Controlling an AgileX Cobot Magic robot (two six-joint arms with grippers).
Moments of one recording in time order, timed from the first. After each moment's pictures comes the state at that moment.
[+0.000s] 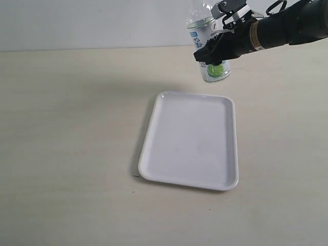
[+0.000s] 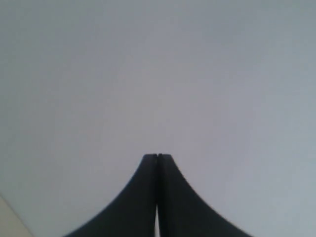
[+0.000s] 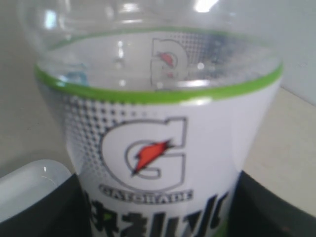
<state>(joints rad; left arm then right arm) -0.03 0.01 0.00 -0.75 -0.46 -0.11 -0.02 2.16 -1.47 -1.77 -0.55 1.39</state>
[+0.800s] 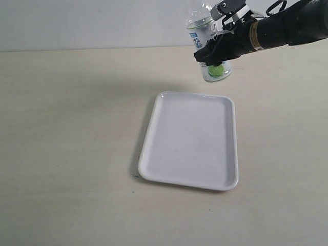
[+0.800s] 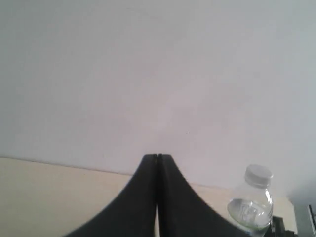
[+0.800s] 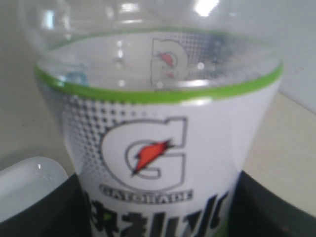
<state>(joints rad) -0.03 1.41 -0.95 1.02 -0.42 -1.48 -0.02 2.17 -1.47 -1.75 -0.54 1.34</state>
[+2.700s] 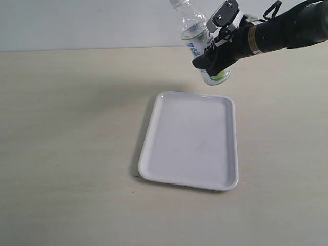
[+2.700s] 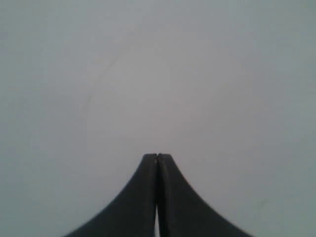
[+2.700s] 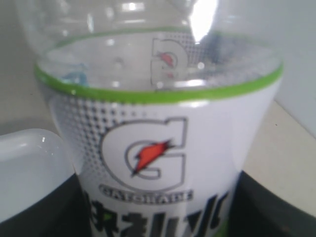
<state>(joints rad) -0.31 2.12 -1.86 1.76 0.21 -0.94 -0.02 2.18 -1.47 -1.76 -0.58 1.13</state>
